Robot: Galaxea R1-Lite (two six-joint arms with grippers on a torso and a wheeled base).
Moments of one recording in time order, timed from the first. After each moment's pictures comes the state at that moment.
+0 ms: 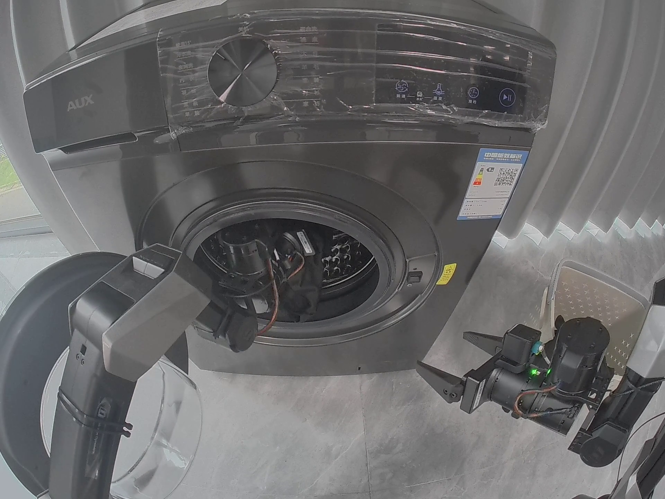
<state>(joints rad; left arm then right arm) -0.42 2.54 -1.49 -1.21 0.13 -0.30 0.62 1.93 -0.17 -1.54 0.00 0.13</state>
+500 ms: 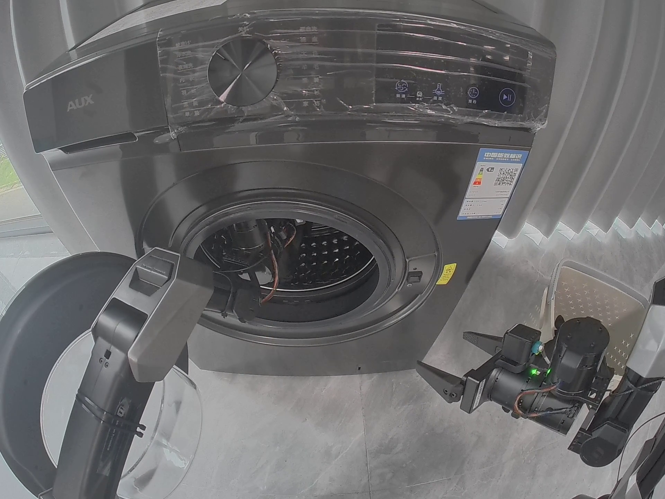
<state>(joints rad) -0.38 2.68 -1.90 -1.04 0.23 -0.30 0.62 1.93 -0.17 -1.54 0.00 0.13</state>
